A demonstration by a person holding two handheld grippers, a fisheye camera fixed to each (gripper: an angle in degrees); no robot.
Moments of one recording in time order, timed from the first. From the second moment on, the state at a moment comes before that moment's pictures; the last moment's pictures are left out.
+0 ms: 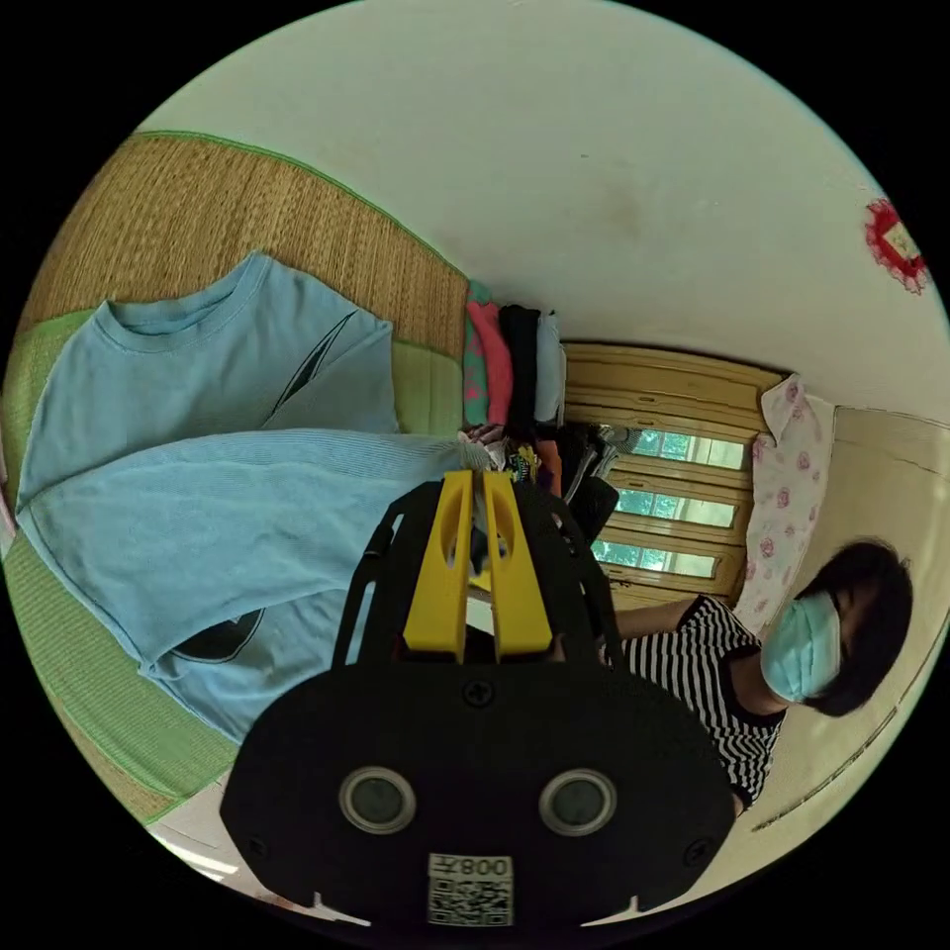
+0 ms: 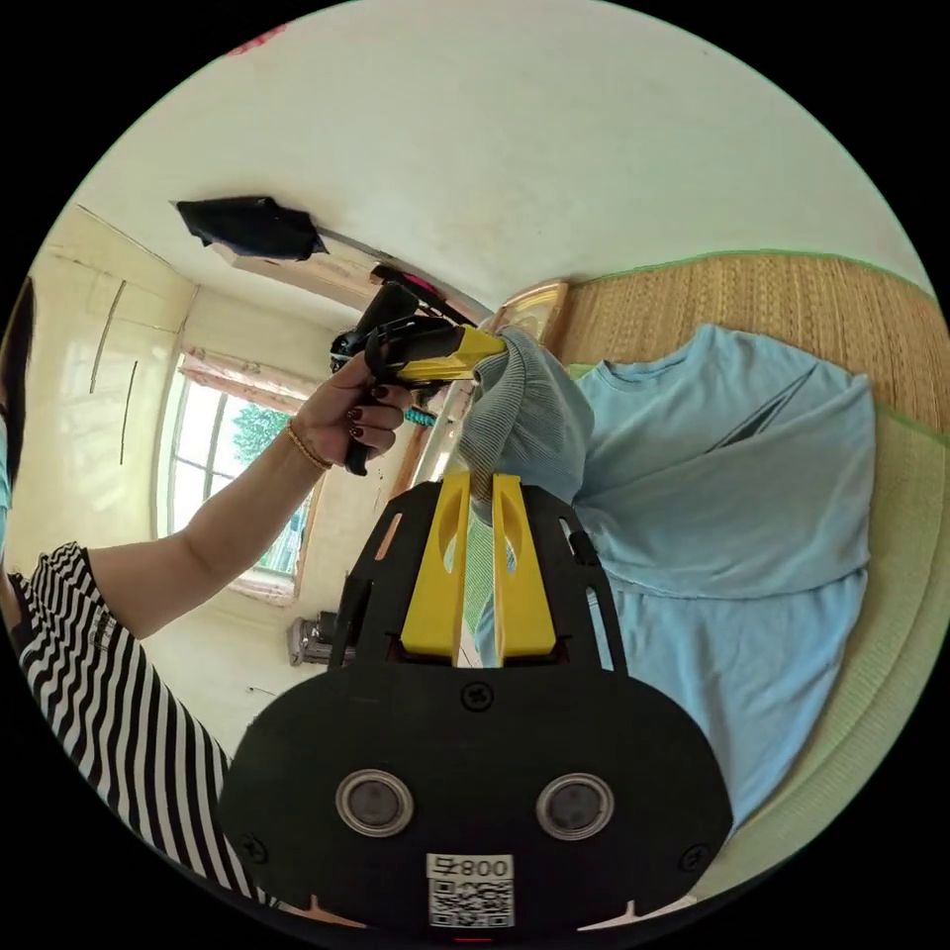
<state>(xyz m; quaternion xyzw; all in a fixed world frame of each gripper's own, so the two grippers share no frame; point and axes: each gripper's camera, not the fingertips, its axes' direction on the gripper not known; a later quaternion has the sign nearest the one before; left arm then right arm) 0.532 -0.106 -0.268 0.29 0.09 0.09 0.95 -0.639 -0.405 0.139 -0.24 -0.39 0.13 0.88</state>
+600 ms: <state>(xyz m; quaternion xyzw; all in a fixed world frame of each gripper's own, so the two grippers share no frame) 0.500 -0.389 -0.181 0.18 0.12 0.03 0.98 -0.463 -0.271 0.310 -0.34 -0.33 0.29 0.84</state>
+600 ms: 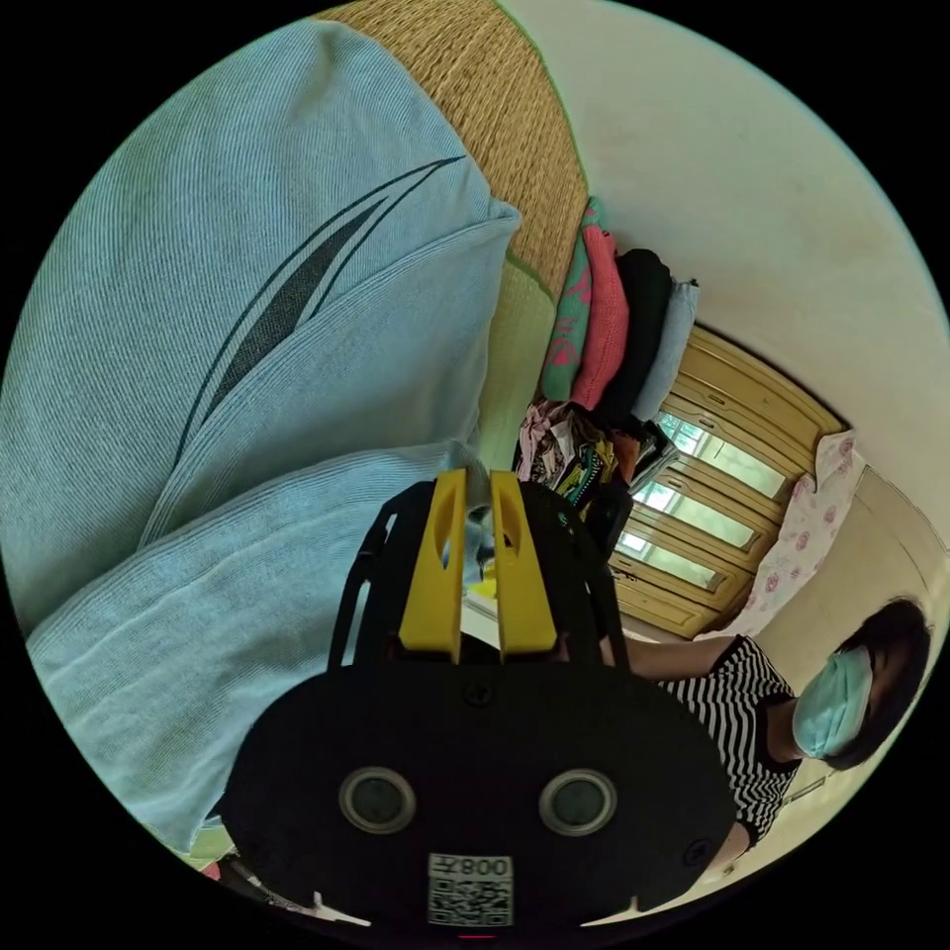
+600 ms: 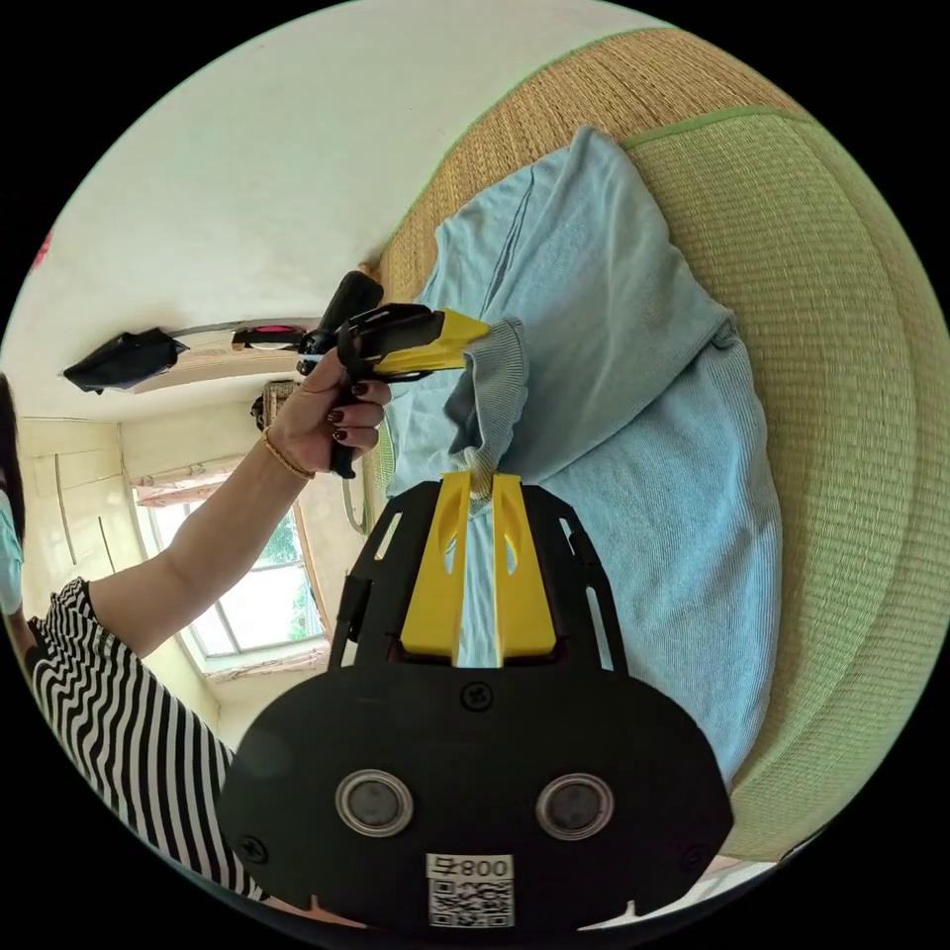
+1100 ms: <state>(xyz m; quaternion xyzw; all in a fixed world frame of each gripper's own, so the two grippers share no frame) 0.422 -0.322 -0.135 0.36 0.15 0.05 0.92 -0.504 -0.272 0.404 -0.40 -0.30 0.15 0.85</state>
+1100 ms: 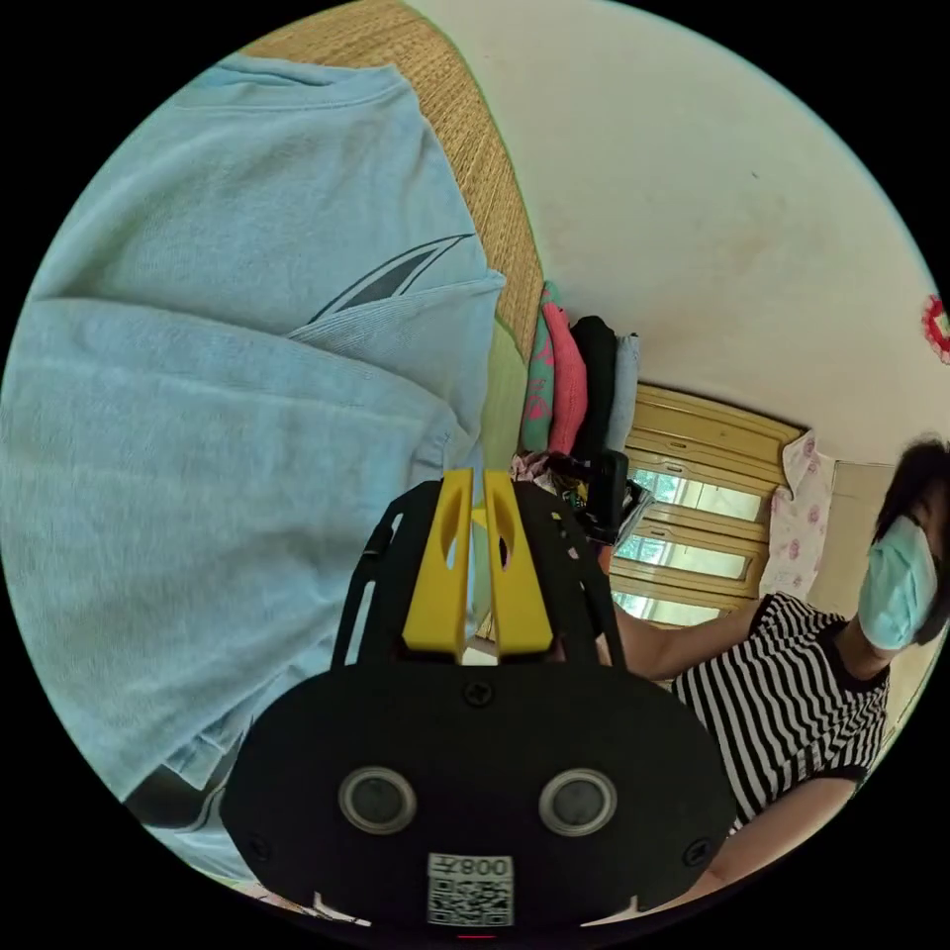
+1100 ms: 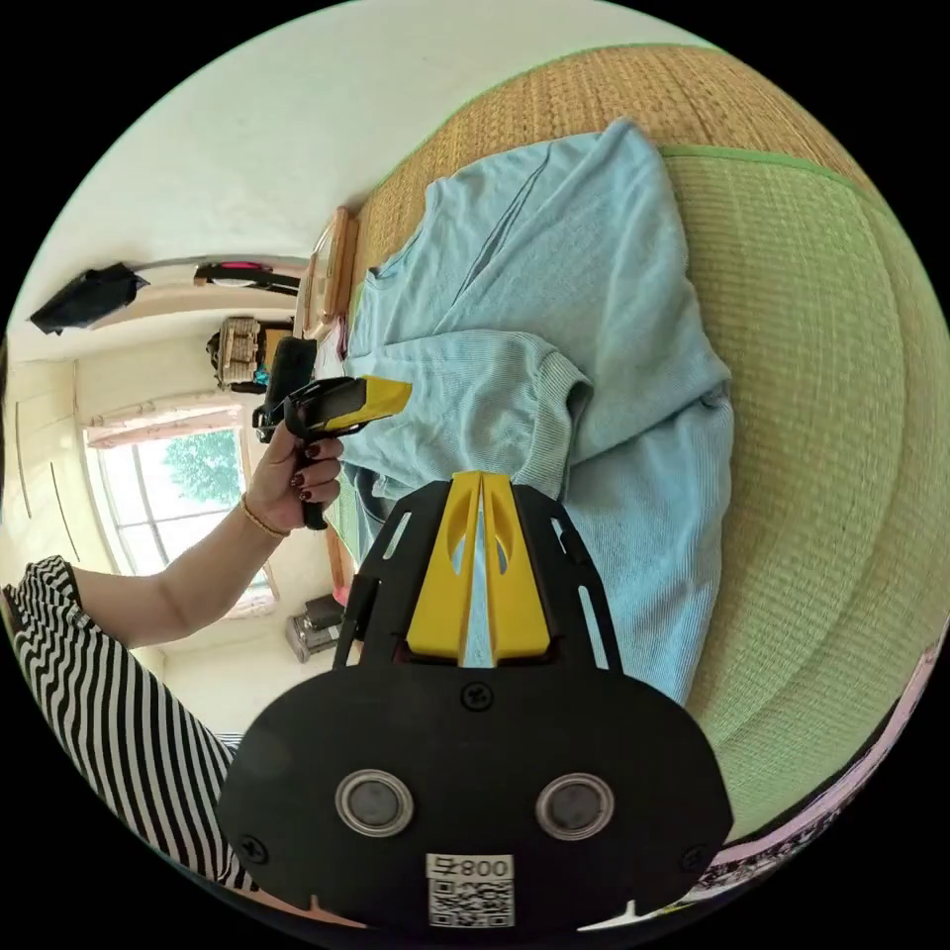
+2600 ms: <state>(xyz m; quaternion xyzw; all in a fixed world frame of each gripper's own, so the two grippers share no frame) 0.053 0.008 0.021 0.68 0.28 -0.17 0.65 -1.084 -0.344 0.699 -0.42 -0.30 -0.34 0.78</state>
